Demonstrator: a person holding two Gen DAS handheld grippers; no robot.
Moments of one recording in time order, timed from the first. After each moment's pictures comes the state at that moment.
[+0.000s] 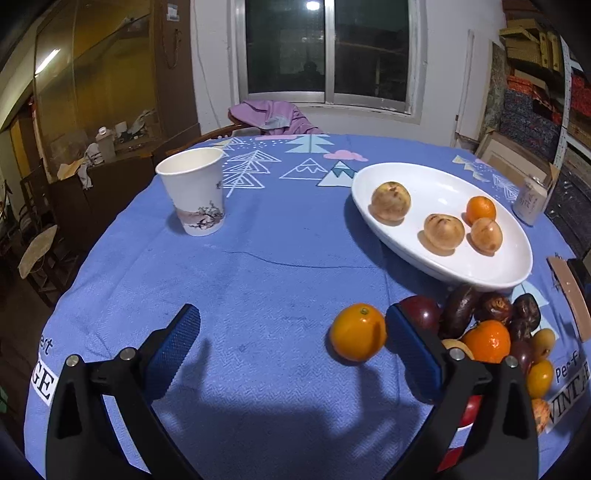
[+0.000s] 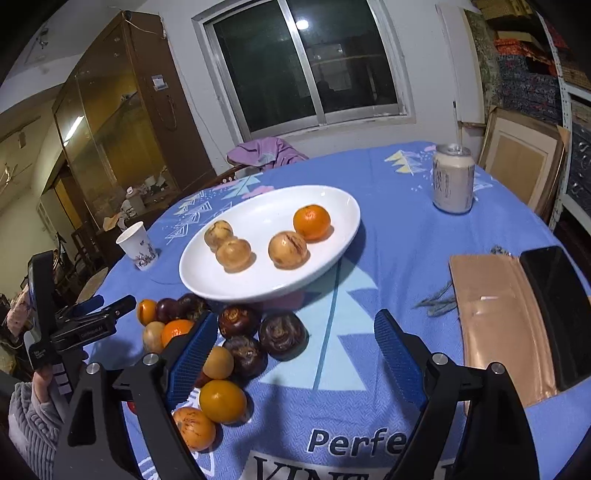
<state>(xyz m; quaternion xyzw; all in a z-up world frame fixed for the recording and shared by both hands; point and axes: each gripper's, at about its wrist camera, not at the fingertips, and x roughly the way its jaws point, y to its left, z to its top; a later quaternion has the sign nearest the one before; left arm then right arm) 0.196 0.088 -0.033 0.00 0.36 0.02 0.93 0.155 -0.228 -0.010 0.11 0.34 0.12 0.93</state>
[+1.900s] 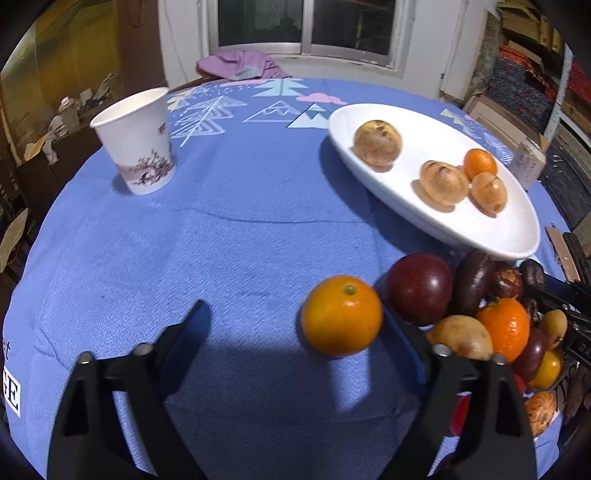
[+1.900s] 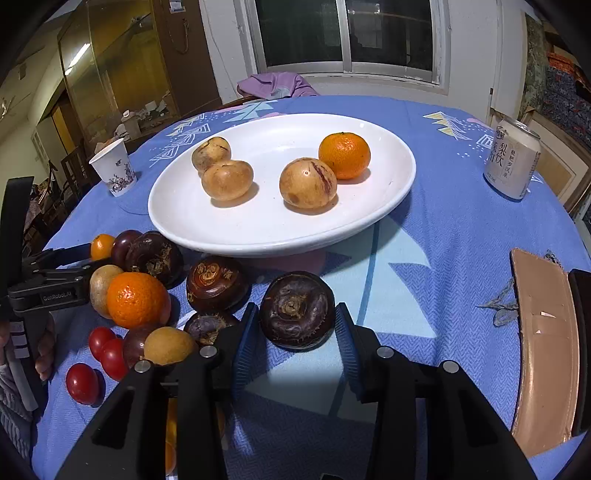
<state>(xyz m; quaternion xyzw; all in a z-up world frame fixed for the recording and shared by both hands) 0.235 0.079 -0.065 -0.01 0.44 -0.03 0.89 0.206 -0.183 -0.056 0.01 0.43 0.13 0.89</state>
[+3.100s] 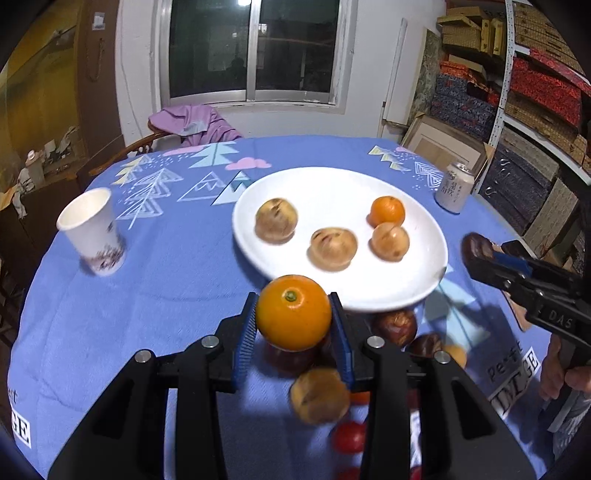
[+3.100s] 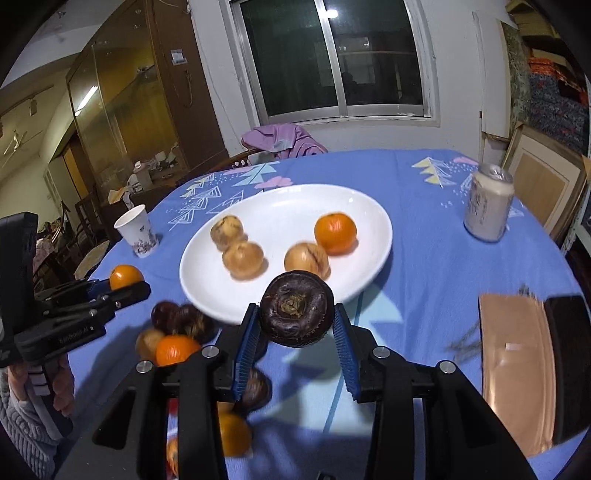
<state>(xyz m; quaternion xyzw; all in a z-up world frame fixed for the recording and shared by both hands) 0.222 0.025 0.001 0.01 0.37 -0.12 0.92 0.209 -0.201 0.011 0.05 0.35 0.14 0.93</state>
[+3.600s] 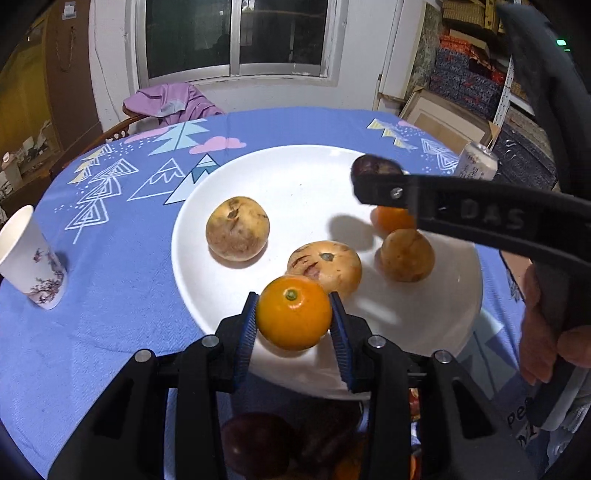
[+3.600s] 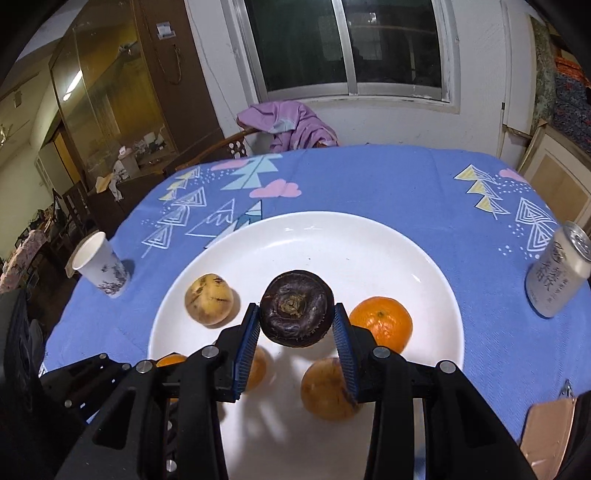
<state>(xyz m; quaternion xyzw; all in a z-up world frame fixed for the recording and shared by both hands) 0.303 -0.010 -0.037 0.02 0.41 -0.14 0.90 0.345 -0.146 -0.004 0.04 0.41 0.14 0.90</state>
